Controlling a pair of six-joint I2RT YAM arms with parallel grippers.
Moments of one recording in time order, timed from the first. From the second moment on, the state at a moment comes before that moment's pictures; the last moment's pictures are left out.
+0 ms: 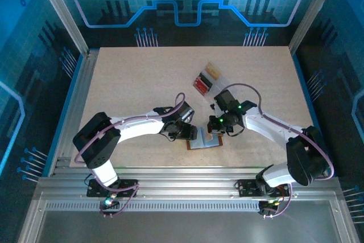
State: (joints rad) left arm -0.82 1.72 1.03 -0.51 0.14 -0.74; right arm 0.54 1.42 0.87 -0.66 -0.32 0.54
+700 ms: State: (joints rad) left arm -0.83 1.79 1.06 -0.54 0.08 -0.75; right arm 0.46 1.38 0.66 -0.30 -0.48 0.60
